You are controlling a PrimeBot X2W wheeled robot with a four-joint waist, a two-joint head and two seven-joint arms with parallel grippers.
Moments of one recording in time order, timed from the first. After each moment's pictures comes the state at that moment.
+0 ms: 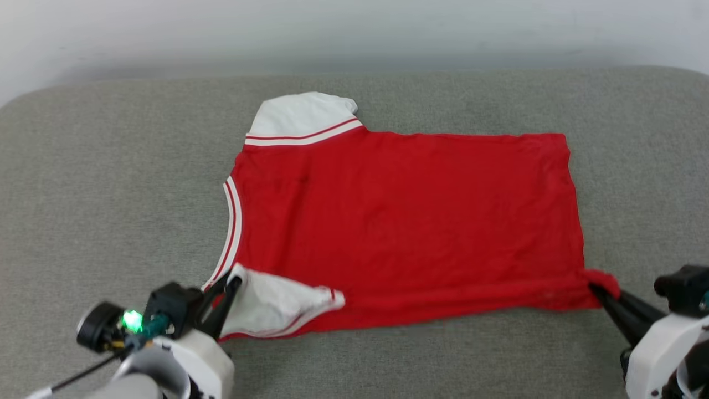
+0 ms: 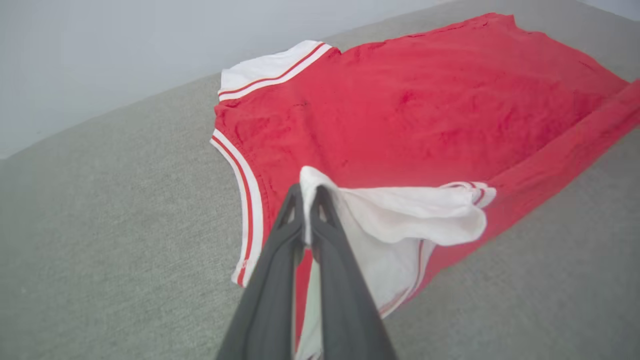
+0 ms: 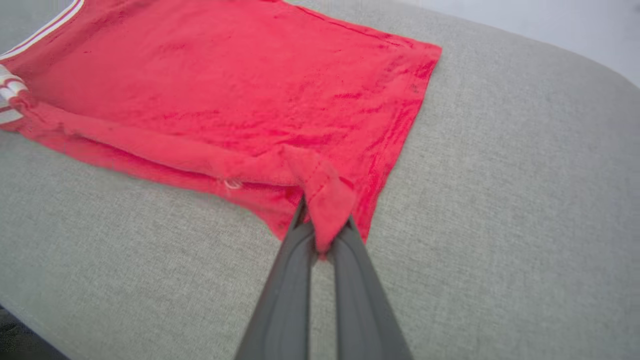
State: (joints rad) left arm -0.37 0.84 -0.99 -0.06 -0.82 0.35 -0.16; right arm 0.00 -0.59 0.23 -0.06 0.49 0.13 0.26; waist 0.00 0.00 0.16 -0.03
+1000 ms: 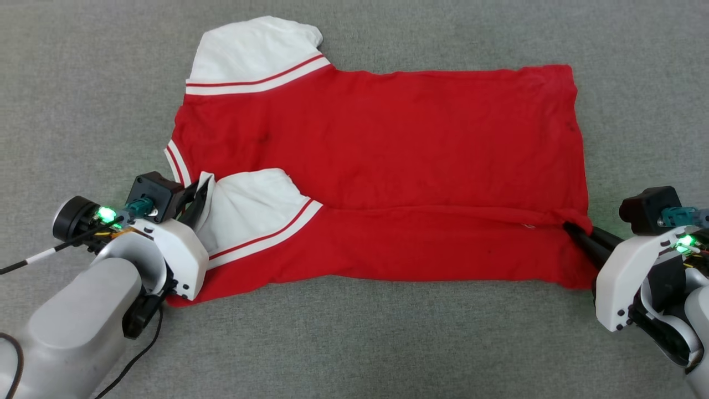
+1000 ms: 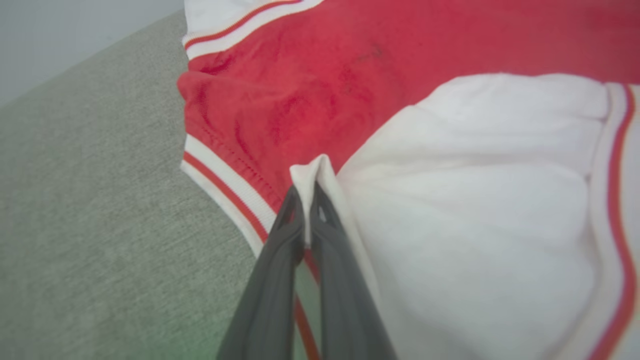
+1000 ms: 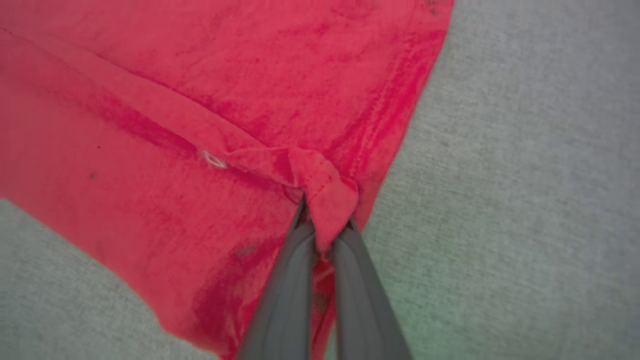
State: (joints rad) left arm -0.74 0.69 -0.99 0.48 -0.76 0.06 -0.13; right arm -0.38 -0.56 0.41 0.23 0.55 0.13 0.28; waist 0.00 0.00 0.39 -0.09
